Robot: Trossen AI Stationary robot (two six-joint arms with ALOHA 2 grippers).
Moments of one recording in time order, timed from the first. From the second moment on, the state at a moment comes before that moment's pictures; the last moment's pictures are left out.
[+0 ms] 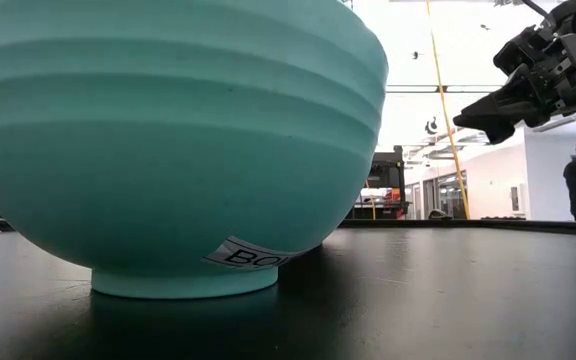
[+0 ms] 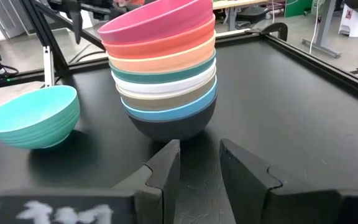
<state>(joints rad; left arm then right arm) -0.37 1.17 0.74 -0.27 -0.01 -0.55 -0.29 0.21 0.17 -0.12 -0.24 0.11</state>
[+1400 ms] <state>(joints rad) -0.40 1.66 1.27 -0.63 0.07 -0.61 -0.29 0.21 0.12 -0.13 -0.24 0.11</state>
